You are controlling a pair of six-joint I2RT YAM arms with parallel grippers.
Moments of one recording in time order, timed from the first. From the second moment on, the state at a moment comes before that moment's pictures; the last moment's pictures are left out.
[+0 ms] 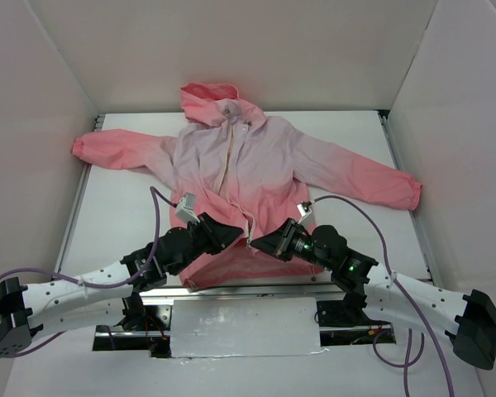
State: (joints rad) left arm -1.04 0.88 0.47 0.18 -0.34 -1.16; right arm 0.92 0.73 0.33 0.21 -0.07 1.28
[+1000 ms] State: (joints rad) left arm -1.05 0.81 0.43 0.21 -0.31 -1.16; right arm 0.75 0.77 0.16 0.69 -0.37 1.25
